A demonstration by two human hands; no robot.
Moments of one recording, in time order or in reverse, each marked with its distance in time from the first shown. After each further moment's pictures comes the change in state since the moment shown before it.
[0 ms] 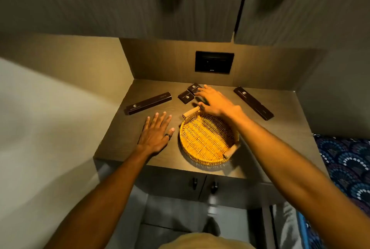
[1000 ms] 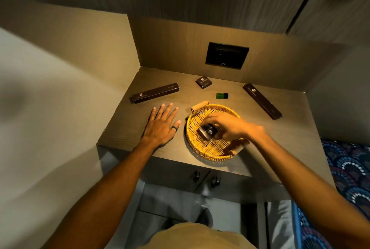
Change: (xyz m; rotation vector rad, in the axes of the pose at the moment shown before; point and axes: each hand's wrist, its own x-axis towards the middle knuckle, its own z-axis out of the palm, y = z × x) left_hand 0.002 -0.007 0.016 -0.012 0.075 -0.005; right_hand -0.073 -0.020 0.017 -0.050 -0.350 -0.246
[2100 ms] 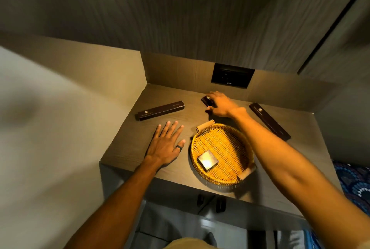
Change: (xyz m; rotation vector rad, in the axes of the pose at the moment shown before) left_hand 0.006 -0.007 0.006 0.016 0.033 0.021; right_hand 0.108 0.040 -0.073 -0.018 0.226 0.340
